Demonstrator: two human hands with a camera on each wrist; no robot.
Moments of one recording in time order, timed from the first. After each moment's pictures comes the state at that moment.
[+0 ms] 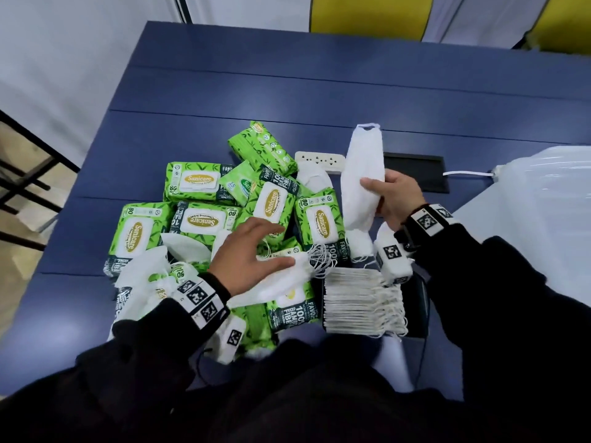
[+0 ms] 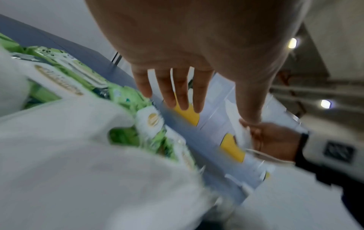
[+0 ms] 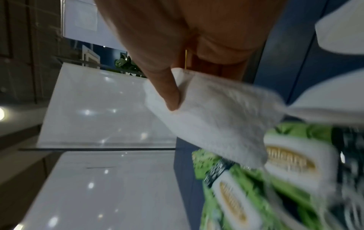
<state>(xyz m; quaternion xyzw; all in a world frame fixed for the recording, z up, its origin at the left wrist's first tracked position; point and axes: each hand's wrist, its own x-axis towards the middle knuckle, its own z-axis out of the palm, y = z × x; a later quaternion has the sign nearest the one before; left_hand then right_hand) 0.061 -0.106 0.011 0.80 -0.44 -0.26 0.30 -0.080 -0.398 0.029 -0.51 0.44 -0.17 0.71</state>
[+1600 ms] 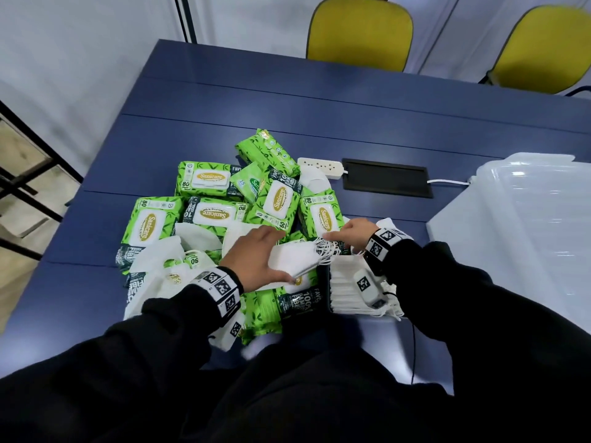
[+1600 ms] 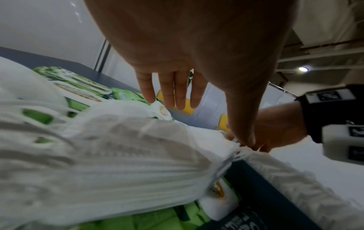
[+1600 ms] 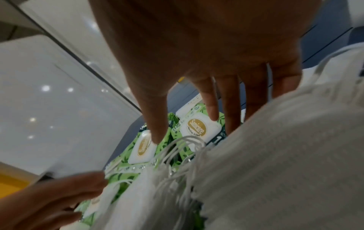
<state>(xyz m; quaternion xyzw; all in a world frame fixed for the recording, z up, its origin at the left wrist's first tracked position) 0.058 -0.075 -0.010 0.80 -0.53 -0.23 0.14 -0.085 -0.314 0.005 -0.78 0.48 0.21 0.35</state>
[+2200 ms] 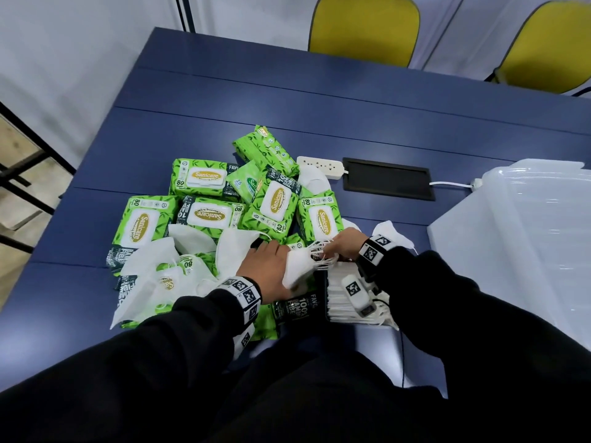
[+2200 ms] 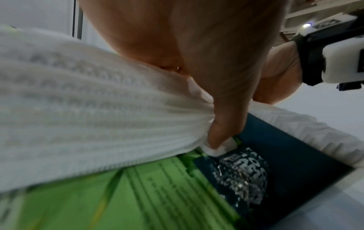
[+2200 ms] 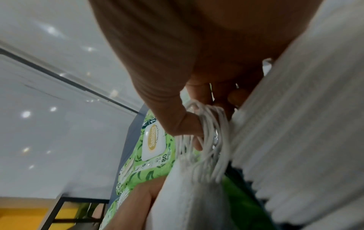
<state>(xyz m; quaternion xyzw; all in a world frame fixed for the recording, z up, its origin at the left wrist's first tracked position) 0.030 -0.104 -0.046 0.82 -0.54 -0.20 0.02 -0.072 -0.308 -0.013 -0.79 0.44 0.25 0.35</state>
